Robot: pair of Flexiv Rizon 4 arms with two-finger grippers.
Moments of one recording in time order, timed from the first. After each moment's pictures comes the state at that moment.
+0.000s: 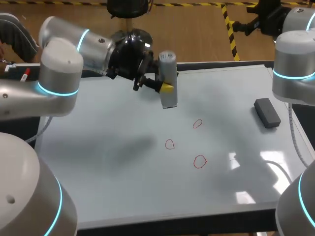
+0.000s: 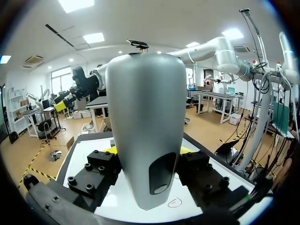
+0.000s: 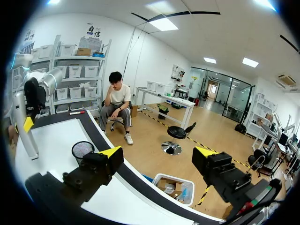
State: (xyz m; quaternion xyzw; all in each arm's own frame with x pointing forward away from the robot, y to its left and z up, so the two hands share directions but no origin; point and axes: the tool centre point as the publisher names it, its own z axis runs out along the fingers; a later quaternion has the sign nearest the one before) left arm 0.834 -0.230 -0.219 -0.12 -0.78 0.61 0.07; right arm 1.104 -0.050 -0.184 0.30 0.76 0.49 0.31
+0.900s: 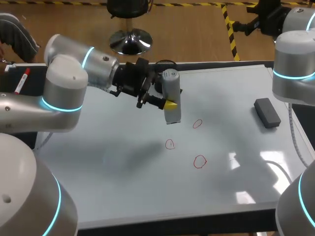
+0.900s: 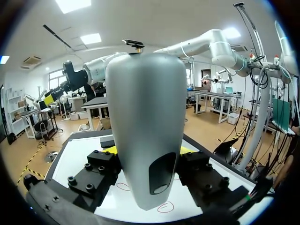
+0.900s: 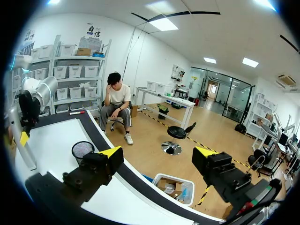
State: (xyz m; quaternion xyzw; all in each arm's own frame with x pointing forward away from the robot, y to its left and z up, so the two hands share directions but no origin) left arm 0.798 -0.240 -0.251 -0.13 -0.77 0.62 0.08; right arm 1.104 -0.050 -0.184 0.30 0.76 0.49 0.31
